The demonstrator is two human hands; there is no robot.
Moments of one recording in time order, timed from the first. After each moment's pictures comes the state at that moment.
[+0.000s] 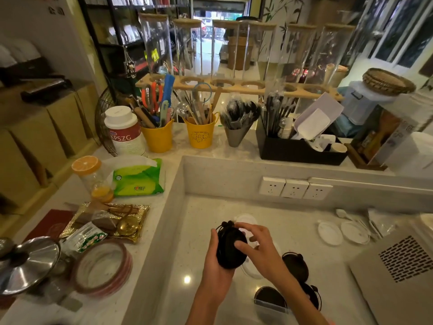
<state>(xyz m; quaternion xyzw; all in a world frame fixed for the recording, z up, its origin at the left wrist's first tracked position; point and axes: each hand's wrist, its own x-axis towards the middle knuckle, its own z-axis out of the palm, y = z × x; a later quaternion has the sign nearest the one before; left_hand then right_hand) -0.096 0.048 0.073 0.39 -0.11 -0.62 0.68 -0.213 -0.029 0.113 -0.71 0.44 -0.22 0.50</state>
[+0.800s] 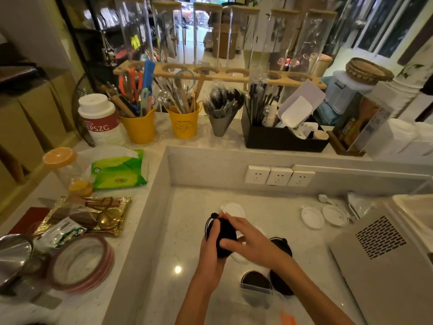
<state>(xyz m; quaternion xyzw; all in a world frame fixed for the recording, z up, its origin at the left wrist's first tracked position) -0.117 0.038 0.070 0.41 -0.13 -0.60 0.68 -0.233 -0.036 0.124 -0.78 0.36 -0.07 0.51</state>
